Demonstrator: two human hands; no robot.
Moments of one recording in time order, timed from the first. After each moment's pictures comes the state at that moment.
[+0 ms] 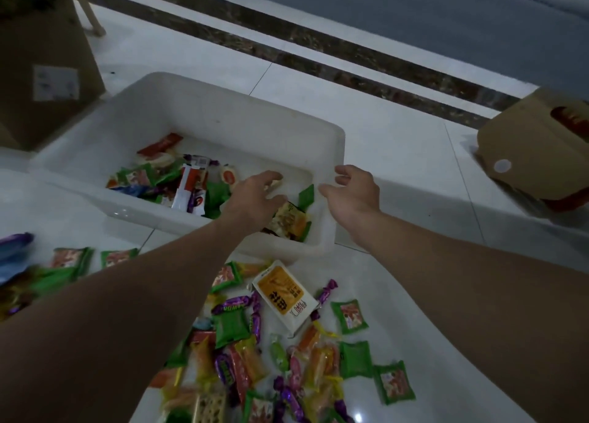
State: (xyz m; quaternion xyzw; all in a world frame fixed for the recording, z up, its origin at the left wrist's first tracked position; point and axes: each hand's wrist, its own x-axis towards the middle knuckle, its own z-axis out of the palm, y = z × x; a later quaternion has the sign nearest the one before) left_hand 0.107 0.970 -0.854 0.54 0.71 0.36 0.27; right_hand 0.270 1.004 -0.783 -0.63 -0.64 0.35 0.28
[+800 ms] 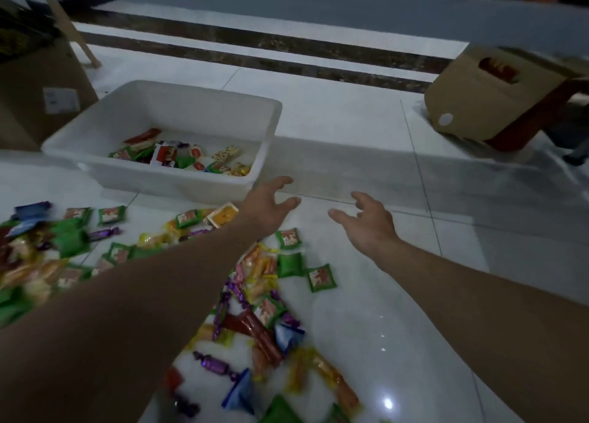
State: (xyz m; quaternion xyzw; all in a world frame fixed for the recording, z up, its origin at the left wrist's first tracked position) left_hand 0.316 0.846 -0.814 0.56 0.70 0.34 0.28; right_hand 0.513 0.864 -0.796 -0.64 -0.63 0.37 0.24
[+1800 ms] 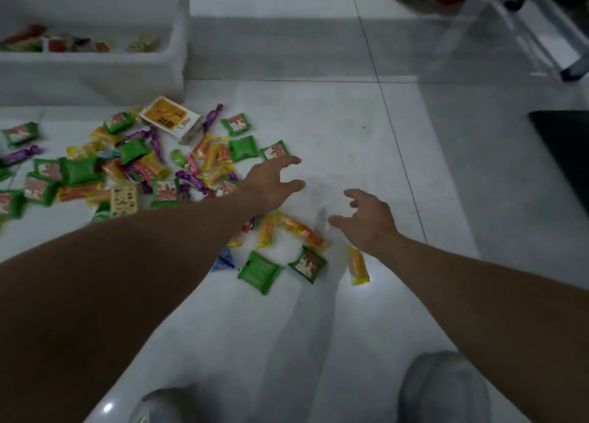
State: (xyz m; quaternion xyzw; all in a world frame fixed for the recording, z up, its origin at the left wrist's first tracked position) left_hand 0.417 0.735 -0.907 0.66 0.63 0.17 0.38; right_hand 0.614 0.676 -0.882 -0.74 -0.55 0.36 0.11
